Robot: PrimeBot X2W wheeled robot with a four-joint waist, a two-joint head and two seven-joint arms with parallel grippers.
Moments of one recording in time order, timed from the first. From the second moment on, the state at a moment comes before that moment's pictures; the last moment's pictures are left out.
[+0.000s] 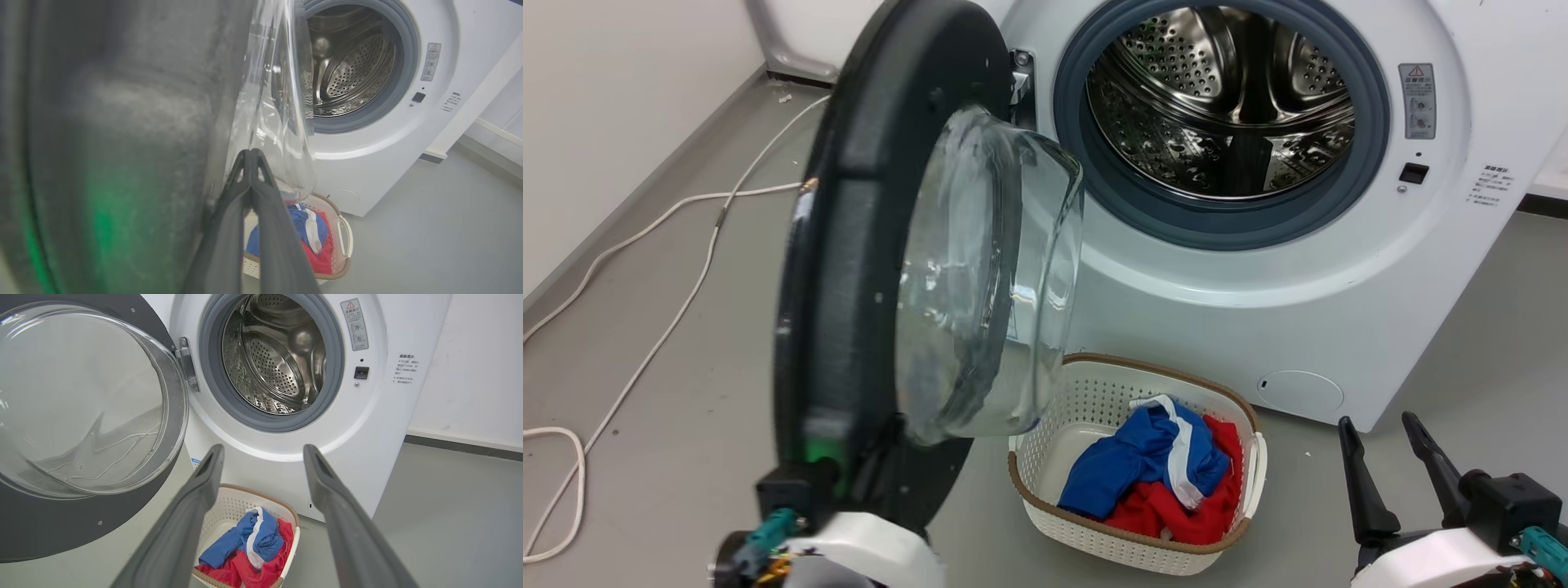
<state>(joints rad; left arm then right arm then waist) -0.01 0.23 -0.38 -0.02 -0.48 0.25 -0.06 0.08 -0.08 -0.02 0.04 0.14 0.13 -0.11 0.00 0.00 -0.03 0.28</state>
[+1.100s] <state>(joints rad) -0.24 0.54 0.00 0.38 -0.65 0.18 -0.13 0.02 -0.11 -0.03 0.01 0.14 0.13 -0.09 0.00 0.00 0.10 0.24</state>
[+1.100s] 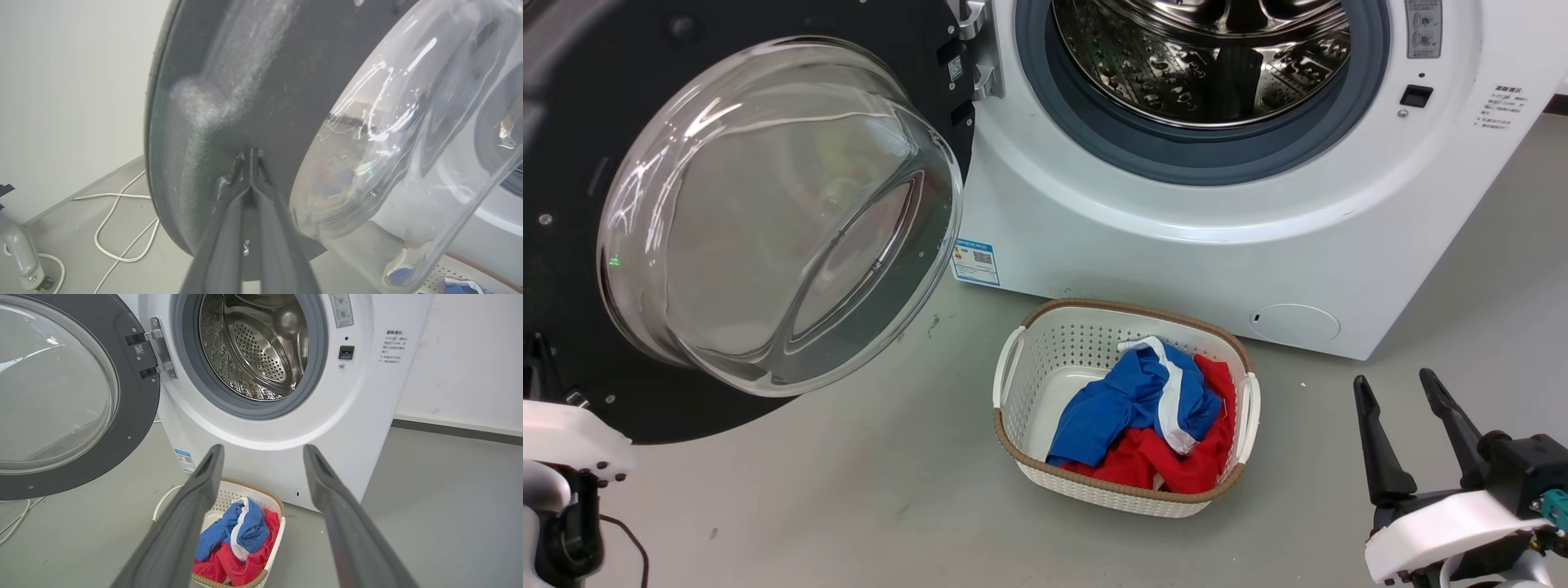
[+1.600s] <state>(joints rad) -0.17 0.51 -0.05 0.36 -0.61 0.19 -0.16 0.05 -0.09 -0.03 0.04 0.14 0.13 -0.10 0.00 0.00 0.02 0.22</state>
